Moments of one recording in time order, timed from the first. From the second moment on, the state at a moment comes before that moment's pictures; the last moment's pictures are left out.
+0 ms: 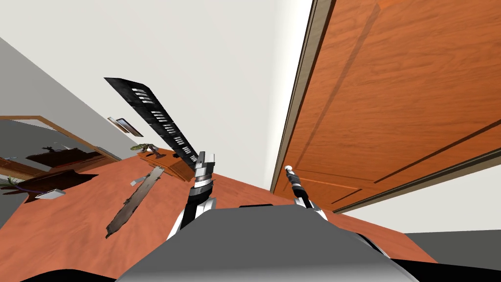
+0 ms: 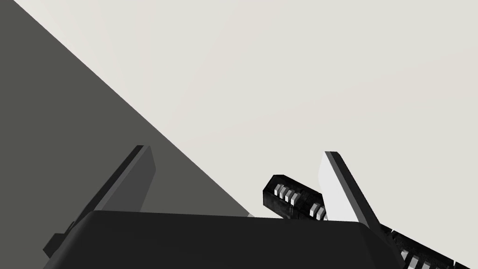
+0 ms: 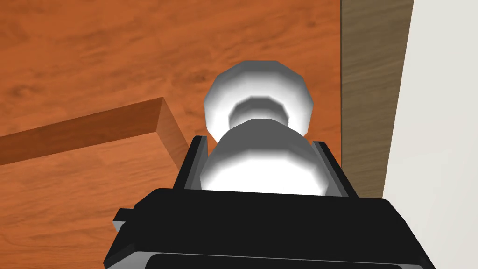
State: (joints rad) arm -0.11 -0.24 -0.27 -0.52 -0.01 -0.90 1.07
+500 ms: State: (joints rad) arm -0.11 -0.24 -0.27 -0.52 -0.03 -0.90 0.93
